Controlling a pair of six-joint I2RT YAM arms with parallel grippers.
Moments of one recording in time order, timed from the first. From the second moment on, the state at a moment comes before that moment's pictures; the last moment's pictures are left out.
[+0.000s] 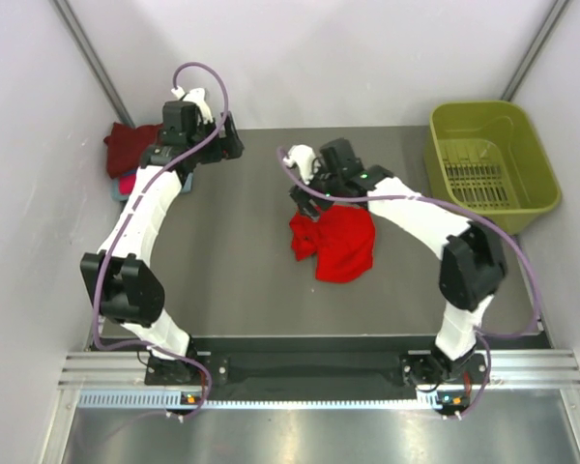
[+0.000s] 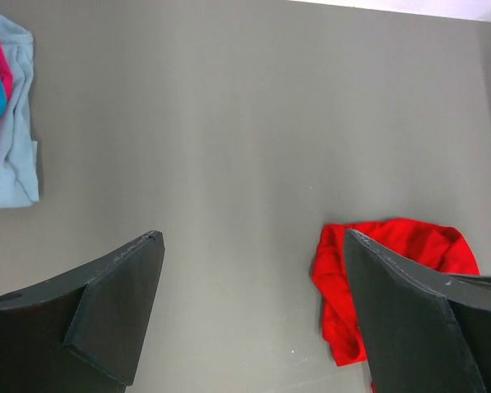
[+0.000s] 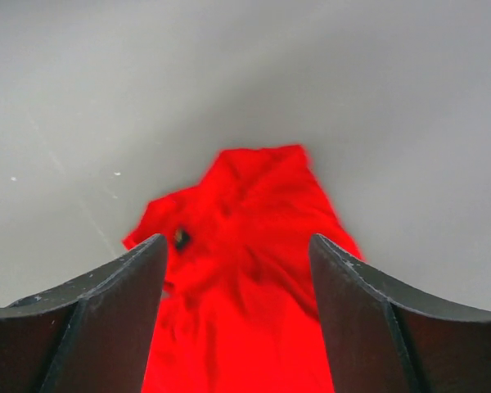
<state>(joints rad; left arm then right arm) -0.15 1.64 1.62 -0.51 0.12 -0.28 0.63 1.76 1.52 -0.47 -0.24 -0.33</state>
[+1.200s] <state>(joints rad) -0.02 1.56 1.56 -0.50 0.21 -0.34 0.74 2.18 1.69 -0.52 -0.25 -0.34</state>
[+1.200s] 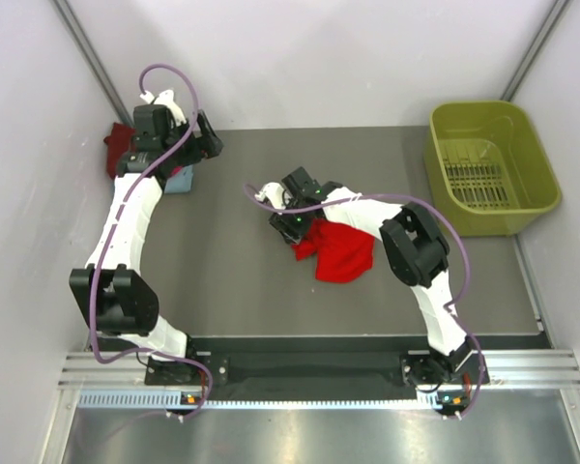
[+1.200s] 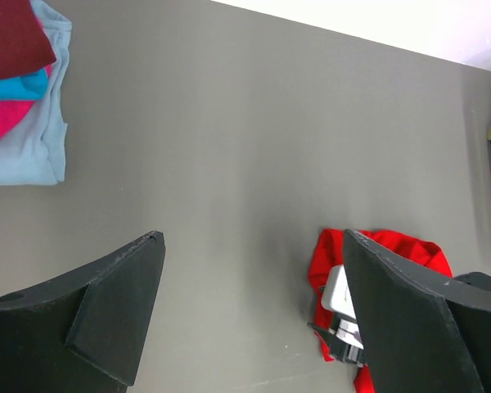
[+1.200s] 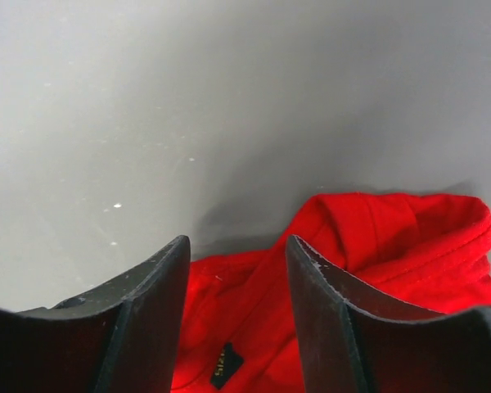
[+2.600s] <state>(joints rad) -0.01 1.56 1.48 -0.47 0.30 -0.38 0.66 1.81 2.05 -0.44 -0.04 -0.36</state>
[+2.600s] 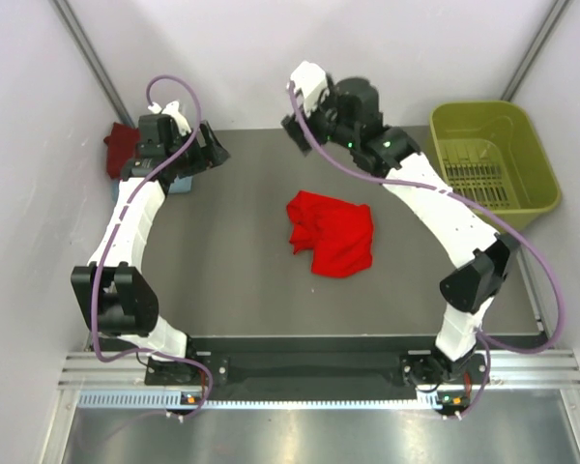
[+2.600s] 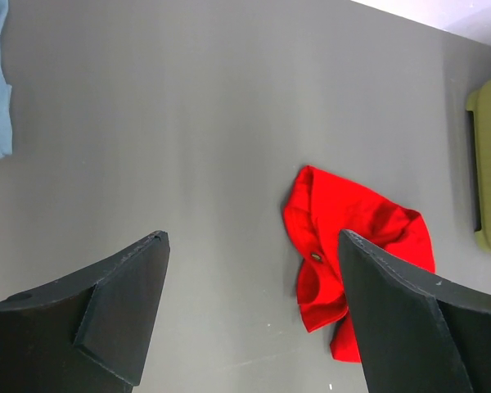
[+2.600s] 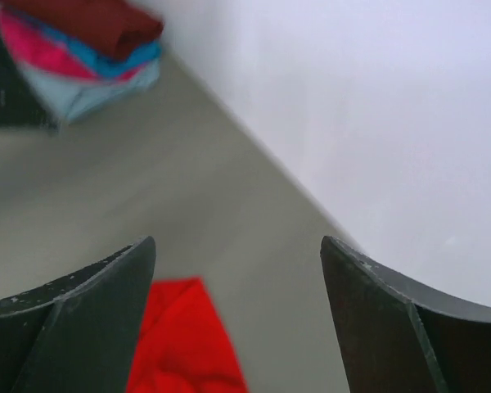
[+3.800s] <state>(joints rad) 0.04 1.52 1.45 -0.47 0.30 -0.40 0.67 2.25 1.80 -0.58 -0.24 -0.23</state>
